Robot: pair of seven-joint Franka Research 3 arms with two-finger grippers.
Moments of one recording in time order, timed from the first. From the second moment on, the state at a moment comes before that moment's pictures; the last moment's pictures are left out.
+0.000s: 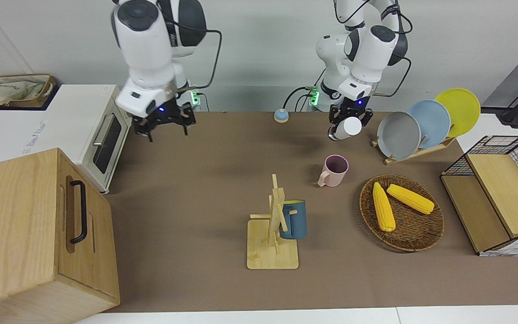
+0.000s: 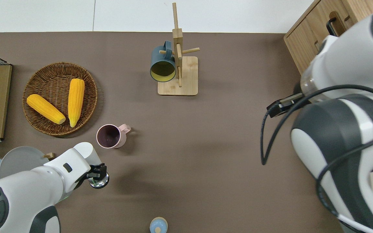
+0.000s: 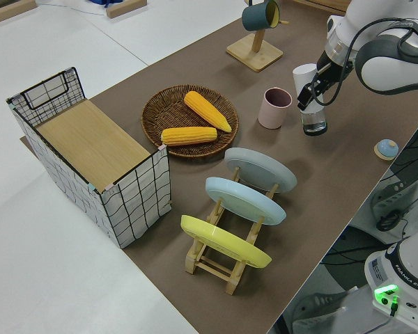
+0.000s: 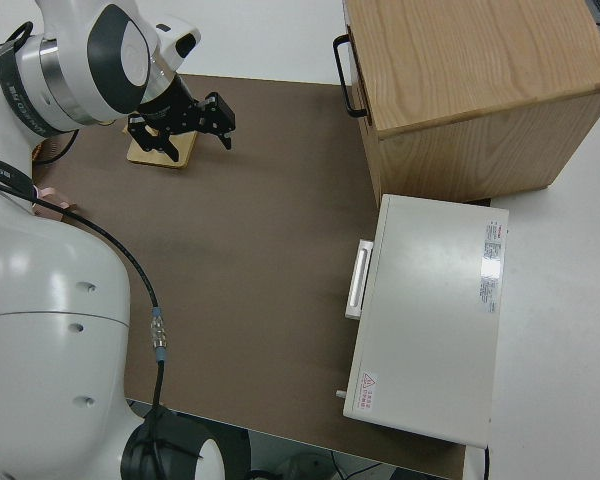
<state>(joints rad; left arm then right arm) 0.06 -0.44 -0.27 -2.51 -0.22 2.24 0.06 0.10 0.18 0.13 -1.39 -0.11 1.50 -0.05</state>
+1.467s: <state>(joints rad) 0.06 -0.06 -0.26 -2.13 -0.09 1.84 0.05 0.09 0.01 -0.03 -1.46 0.02 1.39 -0.09</state>
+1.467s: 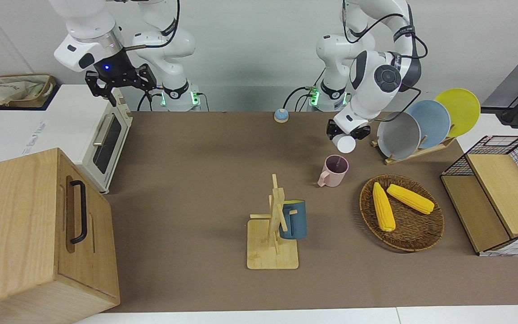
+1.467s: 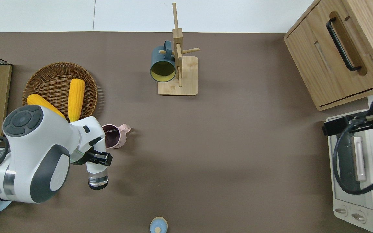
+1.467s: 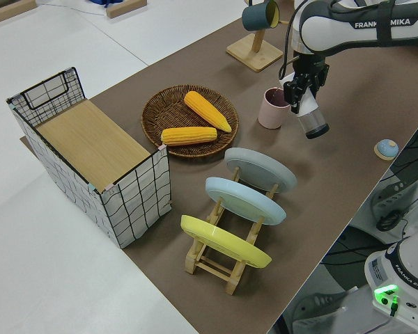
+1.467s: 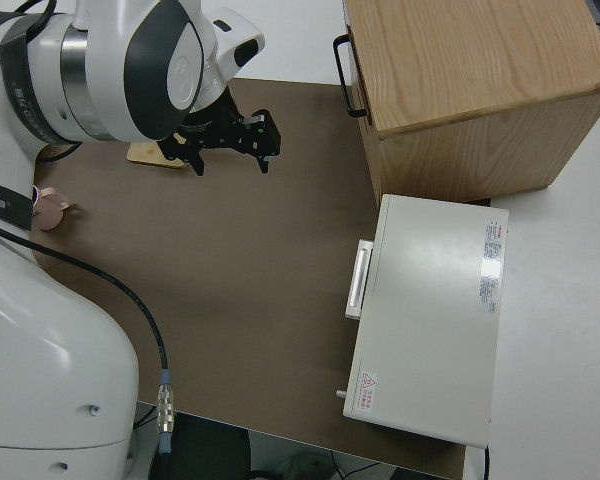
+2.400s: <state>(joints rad) 0.06 0.00 -0.26 -2.08 -0.04 1.78 0.03 0.09 0.01 -0.03 -1.46 0.02 1.39 -0.09</state>
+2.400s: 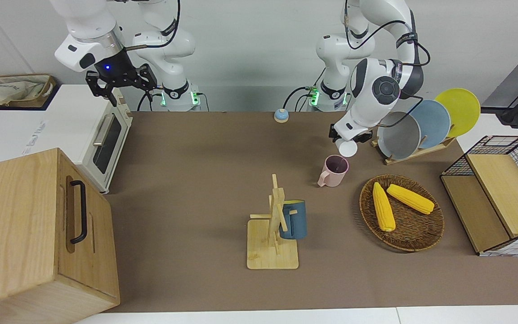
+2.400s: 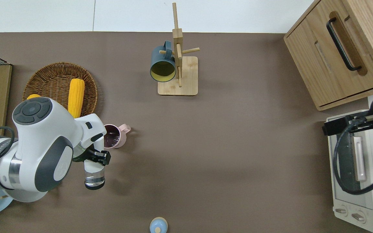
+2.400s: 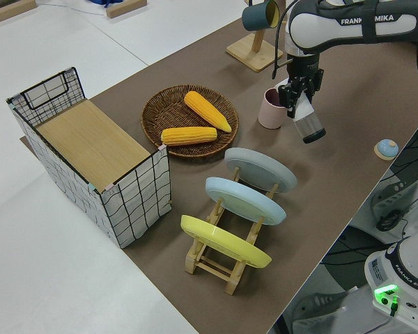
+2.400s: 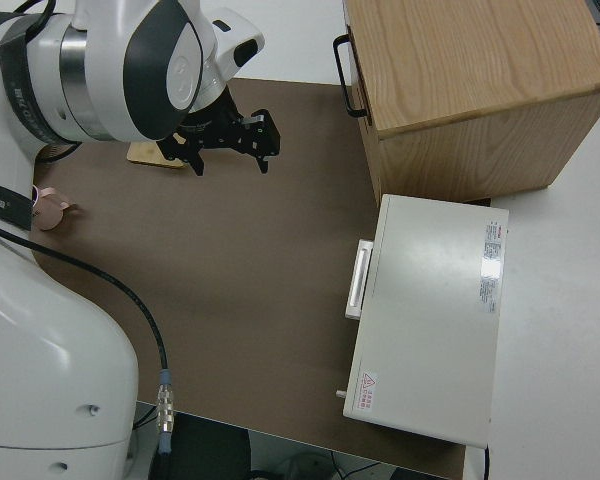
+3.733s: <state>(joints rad) 0.06 0.00 -0.27 -2.02 -0.04 1.69 0.01 0.09 0.01 -0.03 -1.46 0.02 1.39 -0.09</state>
